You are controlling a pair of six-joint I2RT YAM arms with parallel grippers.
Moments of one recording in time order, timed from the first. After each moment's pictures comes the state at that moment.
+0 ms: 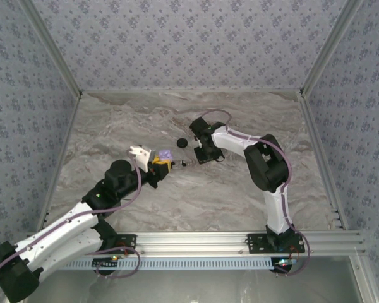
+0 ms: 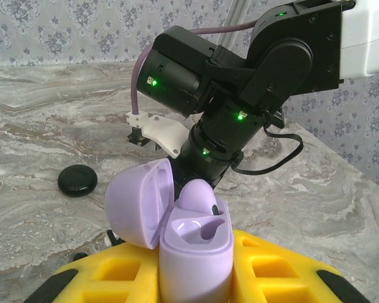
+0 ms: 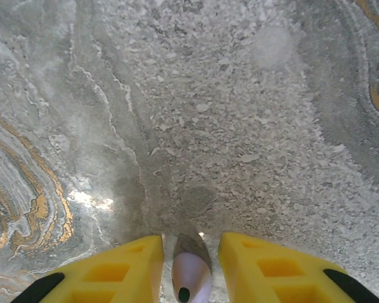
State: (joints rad) left arm -0.76 0.74 0.48 0.03 0.06 -0.33; right arm 0.62 2.07 1.49 -0.81 0.04 0.26
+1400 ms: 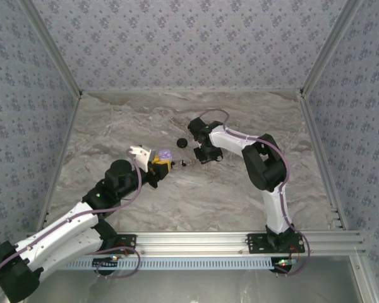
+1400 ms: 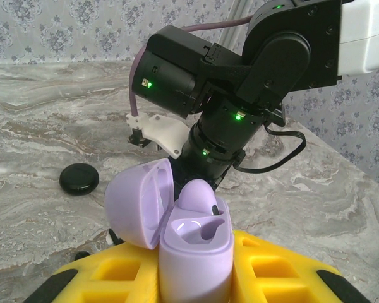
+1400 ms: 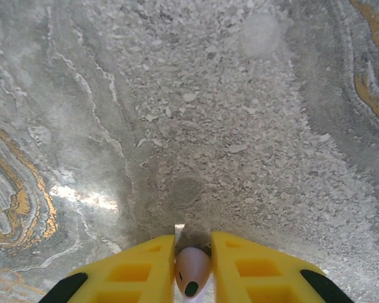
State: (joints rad) left arm -0.76 0.74 0.48 0.03 0.06 -0.33; right arm 0.64 2.09 1.53 -0.87 0.09 0.26
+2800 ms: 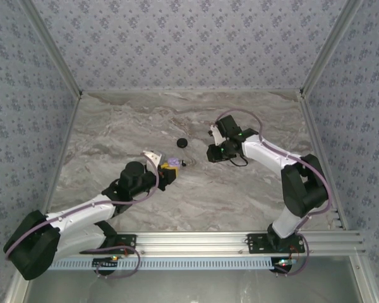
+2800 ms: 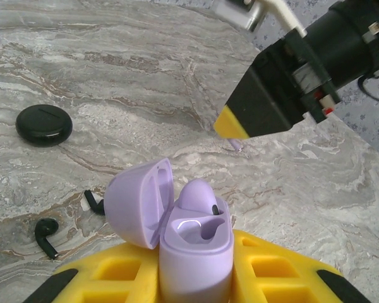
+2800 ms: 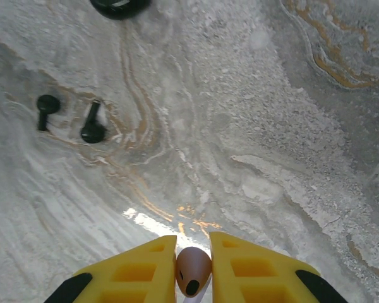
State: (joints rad) left arm -0.73 1.04 0.33 0.40 0.17 -0.39; right arm 0.51 1.64 1.14 -0.59 -0.24 0.22
